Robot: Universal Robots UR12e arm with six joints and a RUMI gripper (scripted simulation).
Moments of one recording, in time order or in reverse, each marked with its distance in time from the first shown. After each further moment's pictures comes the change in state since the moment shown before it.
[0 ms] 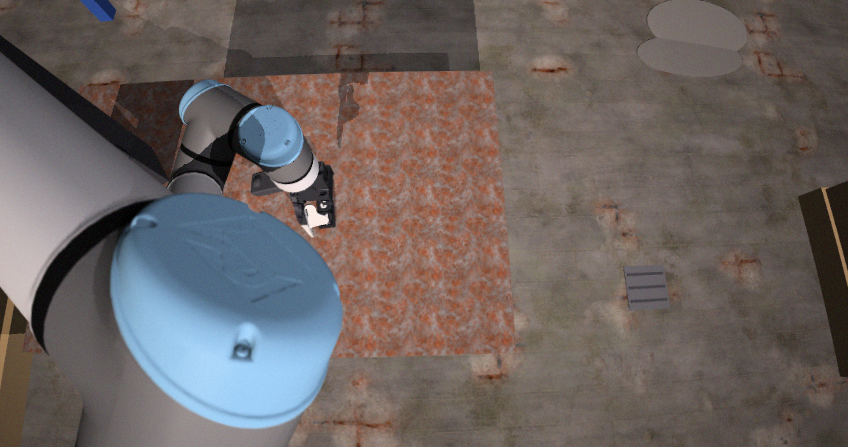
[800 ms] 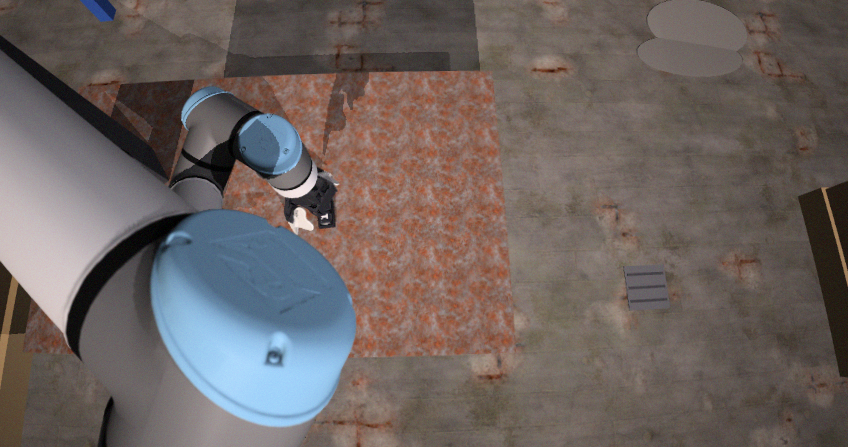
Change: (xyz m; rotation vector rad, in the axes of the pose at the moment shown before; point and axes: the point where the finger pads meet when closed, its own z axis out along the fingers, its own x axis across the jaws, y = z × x) arm 0.002 -0.003 0.016 -0.001 0.002 0.498
